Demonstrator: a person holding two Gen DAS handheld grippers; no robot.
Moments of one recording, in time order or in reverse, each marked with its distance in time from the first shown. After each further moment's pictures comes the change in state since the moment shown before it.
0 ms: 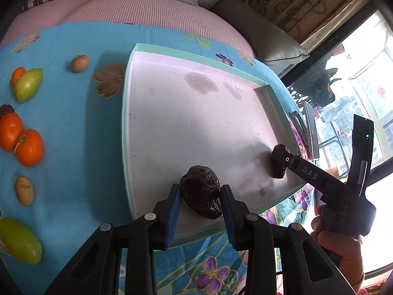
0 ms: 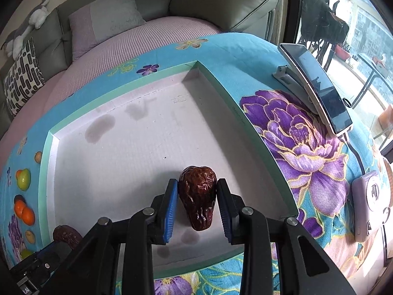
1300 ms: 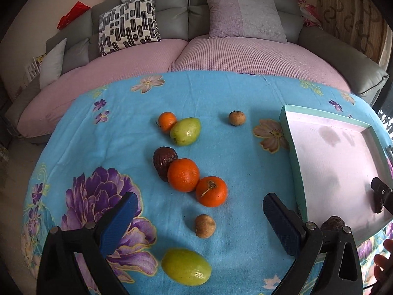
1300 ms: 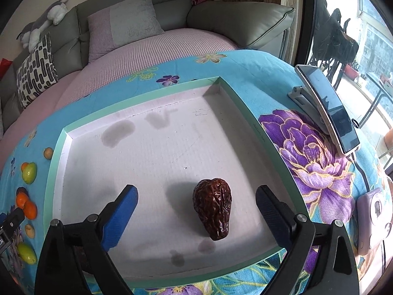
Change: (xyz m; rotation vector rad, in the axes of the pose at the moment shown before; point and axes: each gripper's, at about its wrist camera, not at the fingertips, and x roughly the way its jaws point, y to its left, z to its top) left arm -0.077 0.077 0.008 -0.041 -0.229 0.645; right arm -0.005 0.024 0.000 -0.086 -0.093 0.040
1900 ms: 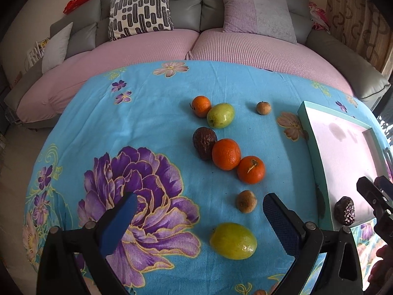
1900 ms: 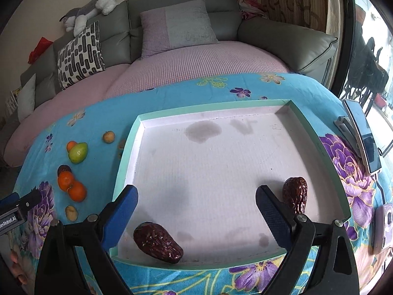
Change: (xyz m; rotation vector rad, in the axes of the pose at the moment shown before) left arm -0.006 0.054 -0.020 -0.040 0.069 -0.041; right arm -0.042 0.093 -0.016 -0.161 -0.051 0.180
